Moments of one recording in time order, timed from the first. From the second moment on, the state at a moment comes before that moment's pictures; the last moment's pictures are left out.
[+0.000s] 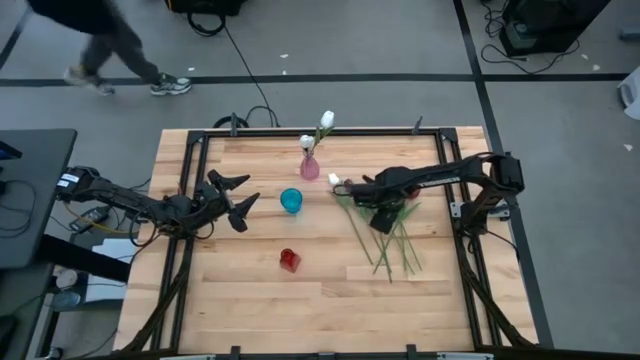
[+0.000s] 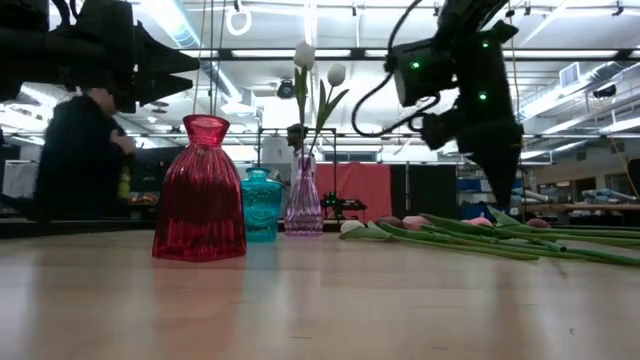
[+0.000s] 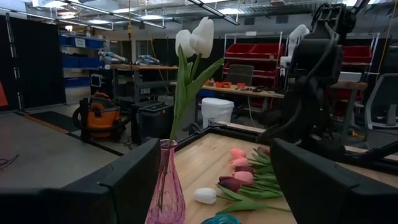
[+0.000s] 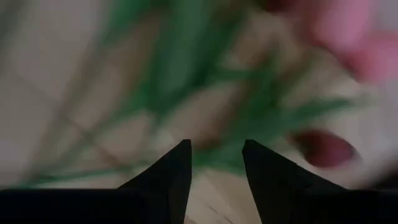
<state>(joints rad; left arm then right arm) -0.24 0.63 0.06 0.79 -0.77 0.05 -0.11 1.68 1.11 -1.17 0.14 0.48</state>
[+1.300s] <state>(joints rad) -0.24 0.63 0.06 0.79 -0.77 0.04 -0.11 1.63 0.87 -0.90 0.01 0.66</state>
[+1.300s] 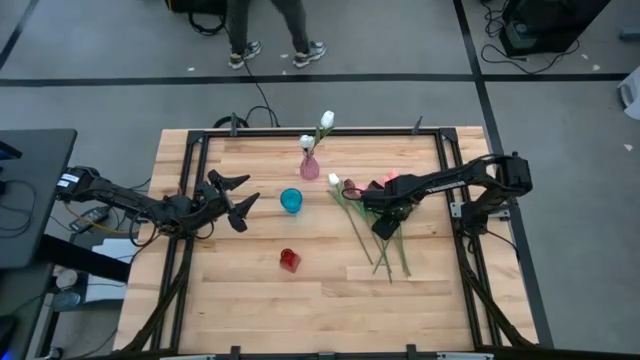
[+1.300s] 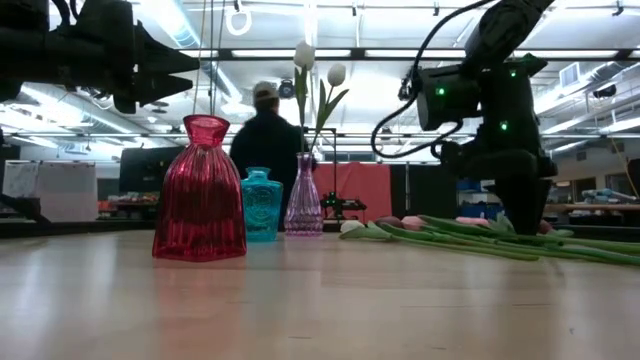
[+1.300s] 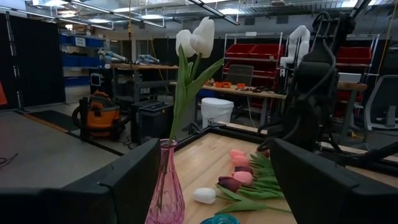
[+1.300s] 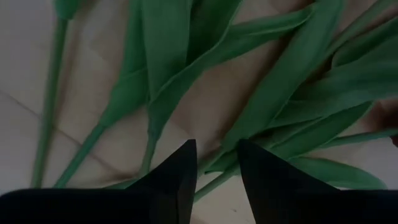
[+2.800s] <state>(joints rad) -0.24 0.63 0.06 0.79 -0.78 0.04 -0.04 1.48 1.01 -0.78 0.14 0.37</state>
